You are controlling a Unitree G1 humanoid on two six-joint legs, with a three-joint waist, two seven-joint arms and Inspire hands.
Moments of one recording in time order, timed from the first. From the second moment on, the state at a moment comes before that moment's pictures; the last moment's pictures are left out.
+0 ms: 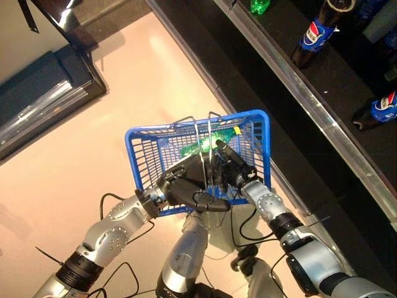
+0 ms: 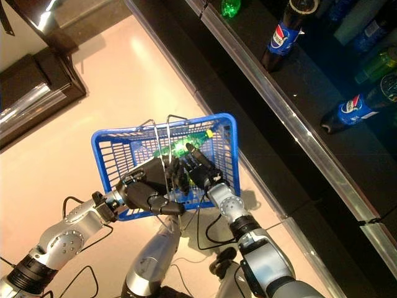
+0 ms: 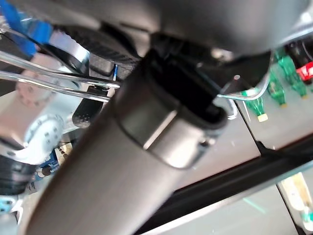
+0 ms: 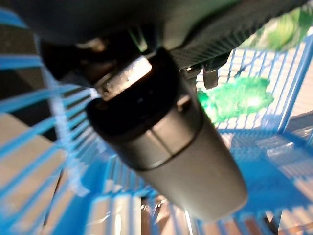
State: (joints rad) left arm -0.18 0.69 -0.37 -0.18 -1.11 0.12 -0.49; right arm -0.61 -0.17 0.32 0.72 1.53 0.03 -0.07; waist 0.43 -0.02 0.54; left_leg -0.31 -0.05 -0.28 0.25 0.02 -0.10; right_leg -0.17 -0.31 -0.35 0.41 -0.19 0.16
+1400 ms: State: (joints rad) left arm 0.20 0.27 0.10 0.41 -0.97 -0.09 -0.07; right arm 0.11 -0.20 0.14 0.32 0.72 -0.04 0.48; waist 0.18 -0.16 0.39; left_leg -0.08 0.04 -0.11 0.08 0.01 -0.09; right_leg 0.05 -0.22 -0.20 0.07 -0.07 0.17
